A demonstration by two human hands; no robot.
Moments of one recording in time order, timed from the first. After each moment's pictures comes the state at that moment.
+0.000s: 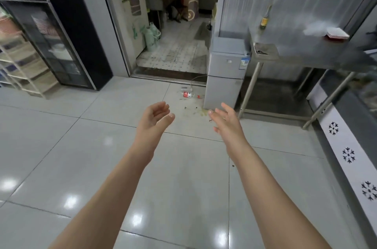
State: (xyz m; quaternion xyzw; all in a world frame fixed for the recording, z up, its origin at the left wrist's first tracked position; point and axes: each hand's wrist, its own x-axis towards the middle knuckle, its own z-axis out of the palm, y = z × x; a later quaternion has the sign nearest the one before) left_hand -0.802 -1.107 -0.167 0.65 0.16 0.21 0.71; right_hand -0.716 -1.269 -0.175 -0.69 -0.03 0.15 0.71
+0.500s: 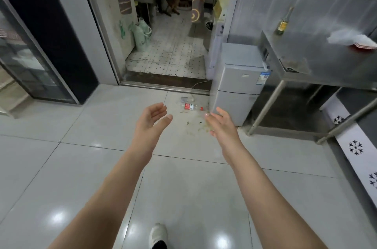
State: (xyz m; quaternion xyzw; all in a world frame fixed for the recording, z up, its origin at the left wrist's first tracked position) left_hand -0.550 -0.854 -0.195 0.66 0.16 0.18 0.71; right_hand -0.479 -1.021 -0.202 -0.70 0.01 0.15 0.69
